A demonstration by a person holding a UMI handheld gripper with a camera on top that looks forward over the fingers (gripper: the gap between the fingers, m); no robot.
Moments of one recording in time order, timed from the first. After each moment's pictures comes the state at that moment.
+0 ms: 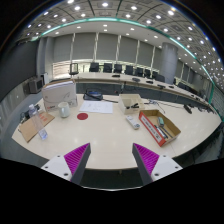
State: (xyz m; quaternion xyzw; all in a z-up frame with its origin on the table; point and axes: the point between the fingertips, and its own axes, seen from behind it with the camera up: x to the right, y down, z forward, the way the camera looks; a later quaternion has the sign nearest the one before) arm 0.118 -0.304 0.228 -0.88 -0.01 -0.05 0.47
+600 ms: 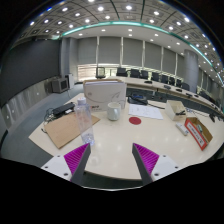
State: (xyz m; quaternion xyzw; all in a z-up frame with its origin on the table) arm -0.169 -0.265 0.161 -0.86 -0.10 0.04 0.50
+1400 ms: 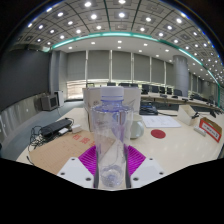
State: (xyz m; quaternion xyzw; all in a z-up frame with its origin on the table) arm -0.321 -0.092 0.093 -0.82 -0.03 0.02 0.58
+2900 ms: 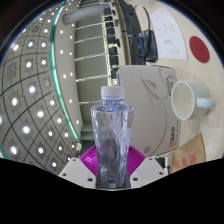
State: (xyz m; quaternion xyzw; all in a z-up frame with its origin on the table) arm -0.354 0.114 0.260 -0.59 0.37 0.64 0.32
